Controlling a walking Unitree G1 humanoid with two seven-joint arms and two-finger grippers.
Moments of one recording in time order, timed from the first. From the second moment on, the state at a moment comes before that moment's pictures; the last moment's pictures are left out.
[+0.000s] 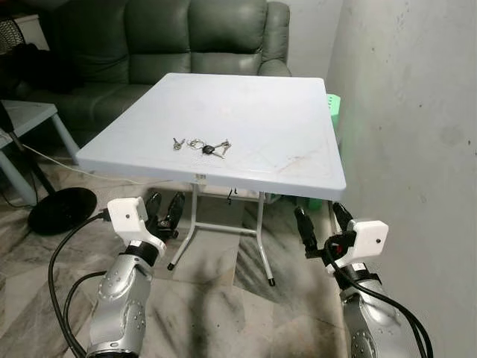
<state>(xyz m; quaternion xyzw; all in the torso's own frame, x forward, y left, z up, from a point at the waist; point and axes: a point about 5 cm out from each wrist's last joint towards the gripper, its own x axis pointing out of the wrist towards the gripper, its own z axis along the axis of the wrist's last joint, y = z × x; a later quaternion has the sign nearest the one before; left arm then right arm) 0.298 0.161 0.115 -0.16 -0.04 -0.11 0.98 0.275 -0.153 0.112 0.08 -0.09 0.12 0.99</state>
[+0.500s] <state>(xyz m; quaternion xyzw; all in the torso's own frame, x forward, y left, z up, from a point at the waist) 0.305 0.161 0.125 -0.18 -0.04 -0.10 0.98 0.279 -0.158 0.120 0.07 -0.09 0.12 0.99</state>
